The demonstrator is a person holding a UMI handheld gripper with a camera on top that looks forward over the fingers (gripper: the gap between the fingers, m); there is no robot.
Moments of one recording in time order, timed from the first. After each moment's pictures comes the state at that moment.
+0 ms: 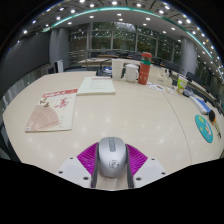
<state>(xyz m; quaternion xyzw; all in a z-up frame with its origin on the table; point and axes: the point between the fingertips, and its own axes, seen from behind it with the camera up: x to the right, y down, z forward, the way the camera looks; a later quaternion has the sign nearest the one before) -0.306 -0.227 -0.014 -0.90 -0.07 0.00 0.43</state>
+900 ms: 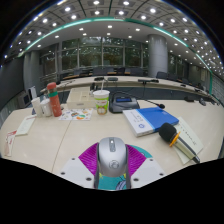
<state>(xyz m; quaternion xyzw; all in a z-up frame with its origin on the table) 0.171 -0.102 0.090 -0.86 0.06 -0.03 0.50</state>
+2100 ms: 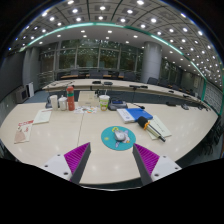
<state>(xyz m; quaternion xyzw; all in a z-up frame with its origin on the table) 0.095 -0.378 0.213 -0.86 0.06 -0.09 0.50</state>
